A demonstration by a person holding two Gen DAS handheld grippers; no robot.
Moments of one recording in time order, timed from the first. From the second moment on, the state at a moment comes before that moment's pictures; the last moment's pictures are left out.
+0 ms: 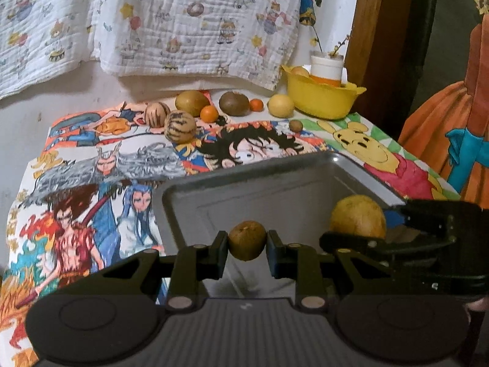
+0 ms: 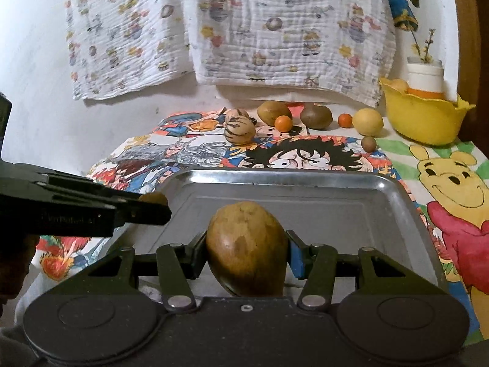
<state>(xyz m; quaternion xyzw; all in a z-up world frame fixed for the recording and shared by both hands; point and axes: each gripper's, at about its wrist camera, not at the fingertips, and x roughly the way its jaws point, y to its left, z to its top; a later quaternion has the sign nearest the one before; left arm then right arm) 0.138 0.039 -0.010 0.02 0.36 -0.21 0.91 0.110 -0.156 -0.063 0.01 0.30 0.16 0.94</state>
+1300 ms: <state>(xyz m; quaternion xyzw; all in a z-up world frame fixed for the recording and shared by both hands) 0.104 0.048 -0.020 0.03 0.36 -0.19 0.91 0.110 -0.164 -0.064 0.03 0.28 0.19 0.94</state>
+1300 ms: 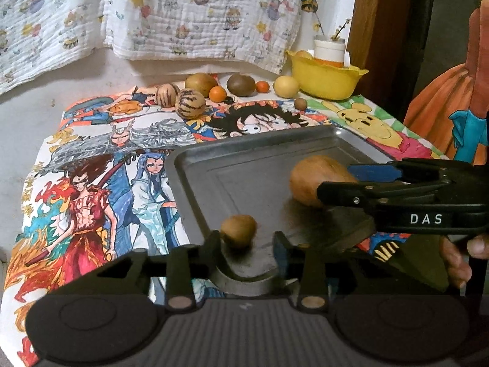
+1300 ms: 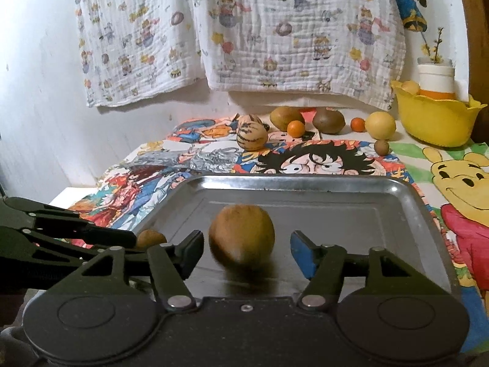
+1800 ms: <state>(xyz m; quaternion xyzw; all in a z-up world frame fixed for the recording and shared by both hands) 0.058 0.054 -0.002 0.07 0.33 -0.18 0.92 0.053 -0.169 -0.050 -0.06 0.25 0.22 0.94</state>
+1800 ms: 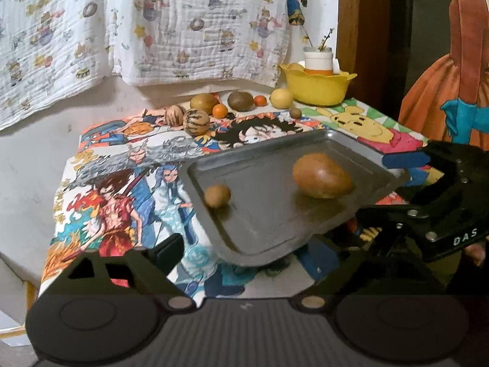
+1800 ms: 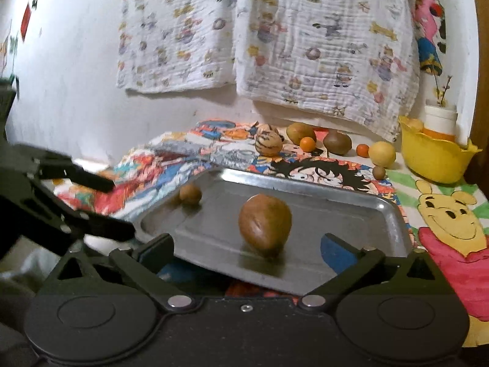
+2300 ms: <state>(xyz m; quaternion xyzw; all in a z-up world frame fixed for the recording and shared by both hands) 0.069 0.081 0.002 0.07 0.36 -0.12 0.92 0.058 -0.199 -0.059 -0.04 0.28 0.15 0.95</state>
